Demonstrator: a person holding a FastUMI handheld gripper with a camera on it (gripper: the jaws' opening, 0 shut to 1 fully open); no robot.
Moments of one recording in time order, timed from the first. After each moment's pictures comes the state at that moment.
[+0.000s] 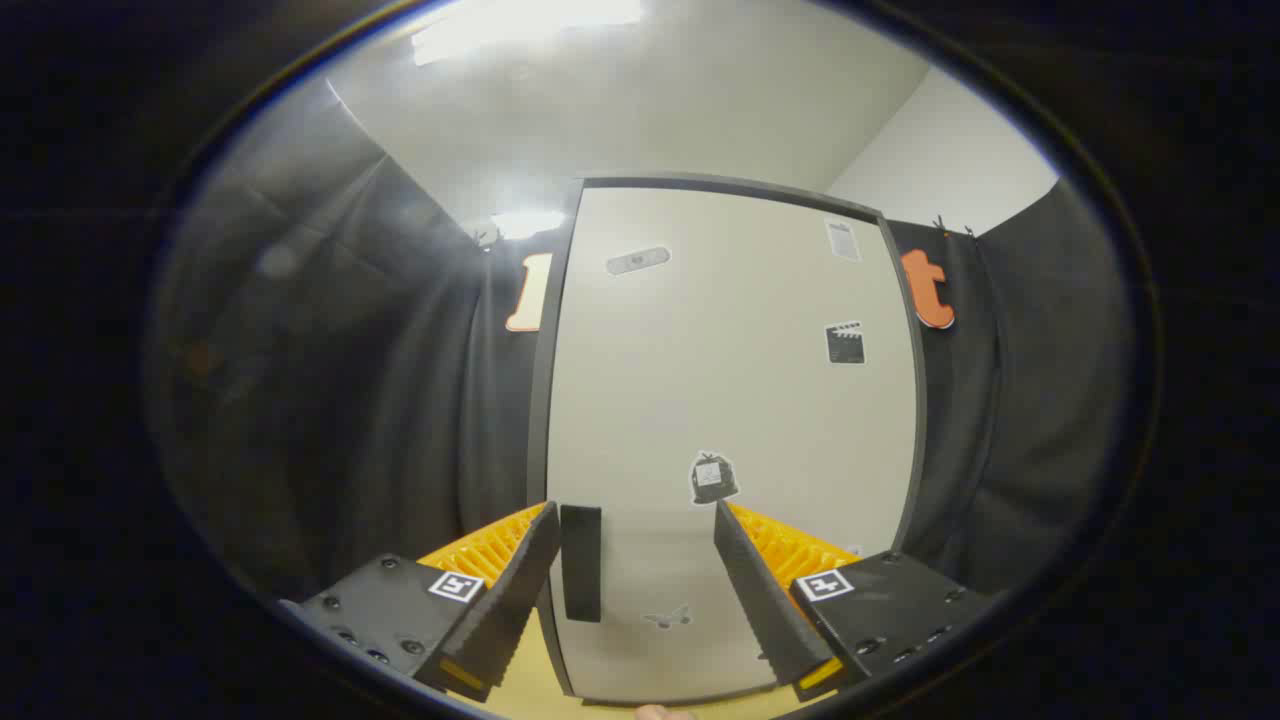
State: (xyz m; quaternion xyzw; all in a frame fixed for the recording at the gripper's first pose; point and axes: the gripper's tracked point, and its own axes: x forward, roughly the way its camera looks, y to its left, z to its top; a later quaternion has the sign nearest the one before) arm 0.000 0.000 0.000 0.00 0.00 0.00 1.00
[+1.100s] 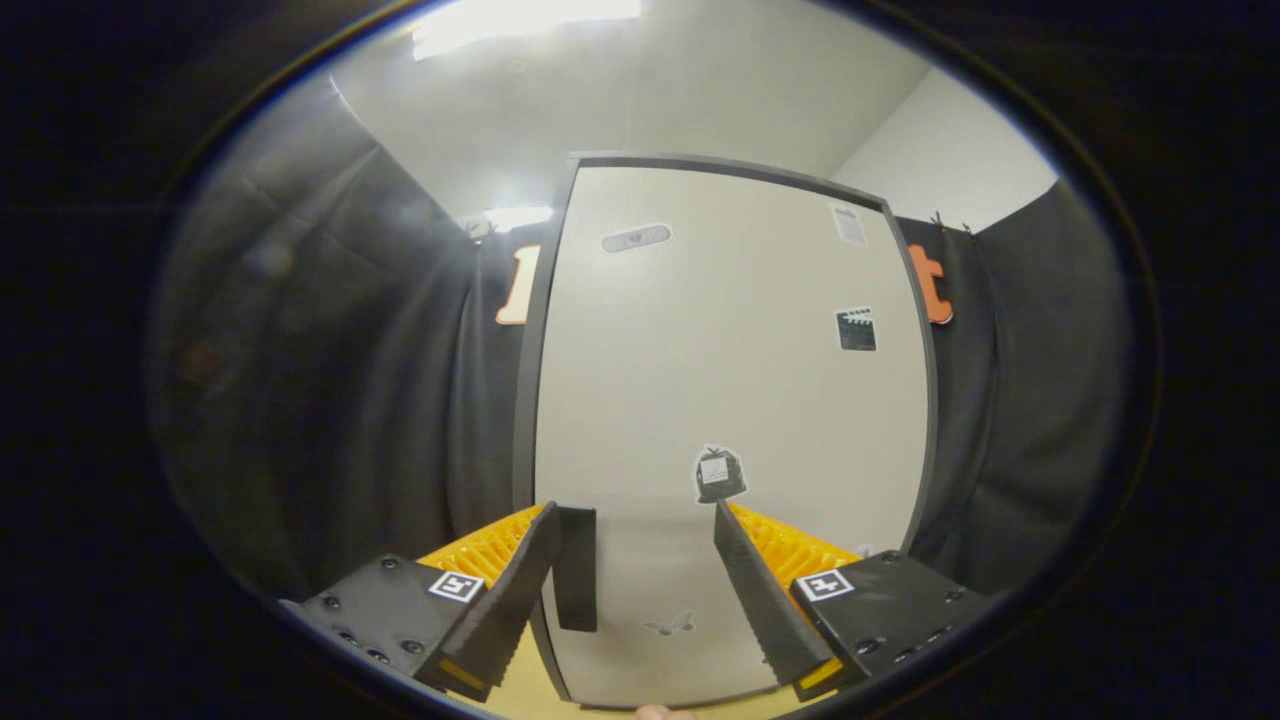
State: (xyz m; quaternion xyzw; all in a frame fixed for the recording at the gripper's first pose) arm 0.024 -0.001 -0.012 0.00 0.00 -0.01 1.00
